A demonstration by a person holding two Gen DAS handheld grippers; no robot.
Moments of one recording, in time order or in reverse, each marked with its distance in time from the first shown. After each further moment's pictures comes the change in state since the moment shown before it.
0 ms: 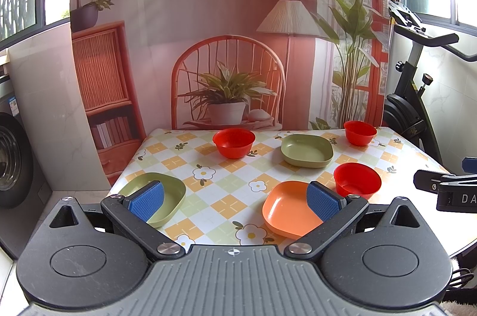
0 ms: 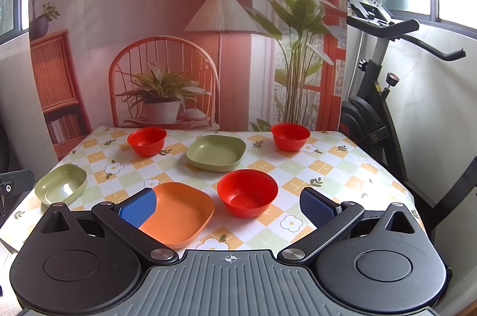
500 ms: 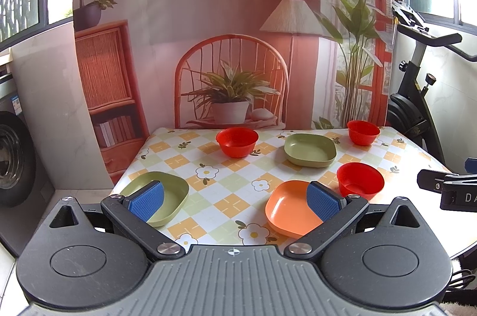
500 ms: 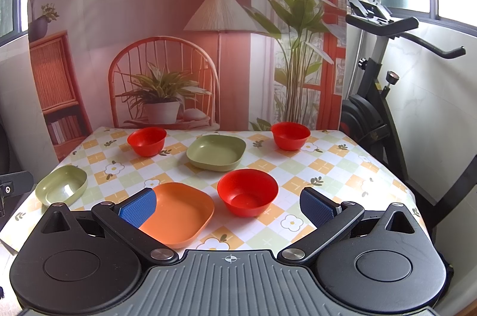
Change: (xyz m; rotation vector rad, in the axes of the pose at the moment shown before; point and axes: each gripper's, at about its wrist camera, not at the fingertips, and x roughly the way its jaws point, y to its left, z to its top) left arm 0.000 -0.003 -0.001 0.001 0.009 0.018; right arm 0.002 -0.002 0.002 0.002 0.001 0.001
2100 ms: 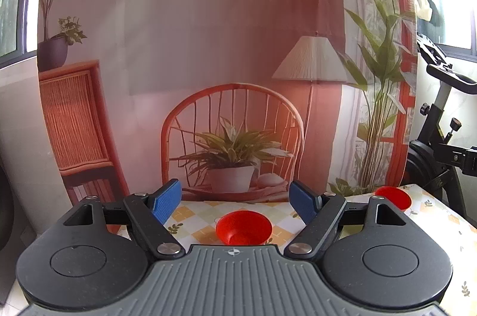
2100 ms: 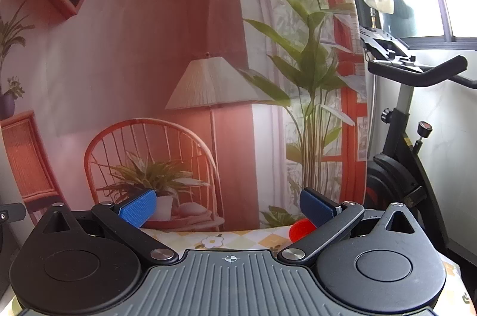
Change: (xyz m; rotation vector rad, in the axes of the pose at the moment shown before) left arm 0.146 0.030 0.111 -0.034 -0.130 -0.038; right arm 0.156 -0.028 0.128 0.096 -0.233 0.048
